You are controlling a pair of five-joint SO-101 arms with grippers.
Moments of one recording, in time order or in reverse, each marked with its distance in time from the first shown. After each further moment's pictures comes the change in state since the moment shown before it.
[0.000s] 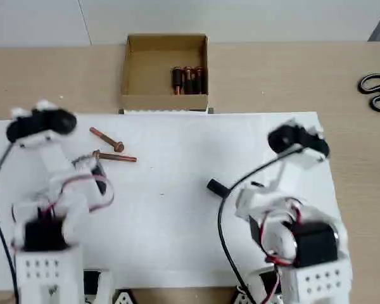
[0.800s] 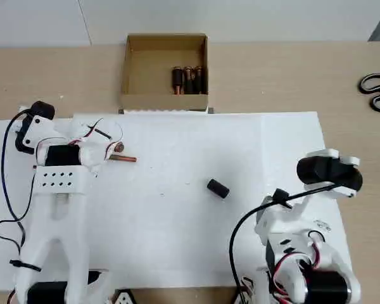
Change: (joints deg) left arm 0.0 34.9 -8.8 -8.1 43.1; right arm 12.0 -18.9 7.7 0.0 6.4
